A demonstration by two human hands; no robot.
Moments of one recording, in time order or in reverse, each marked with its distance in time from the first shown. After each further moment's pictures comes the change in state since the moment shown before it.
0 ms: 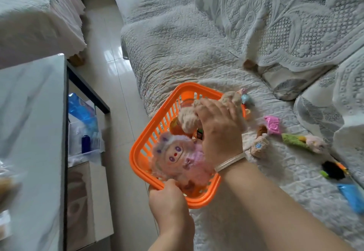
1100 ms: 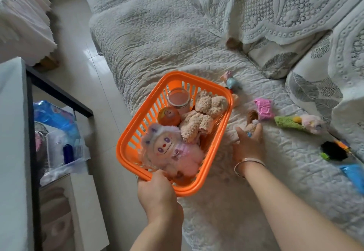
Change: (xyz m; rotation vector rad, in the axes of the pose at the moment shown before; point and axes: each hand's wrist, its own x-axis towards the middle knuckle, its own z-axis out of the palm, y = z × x) left_hand 0.031 -0.017 0.043 0.087 -0.036 0.053; right_hand -0.088 0.143 0.093 0.074 -0.436 1.014
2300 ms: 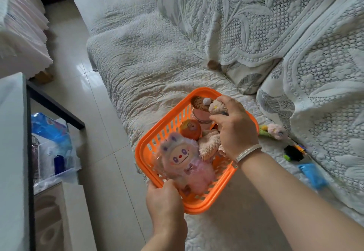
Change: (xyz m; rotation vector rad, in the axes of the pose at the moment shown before) left_hand -0.072 0.000 -0.013 0.147 -0.195 0.033; right_hand -0.049 -0.050 -0.130 -0.041 0.437 -0.904
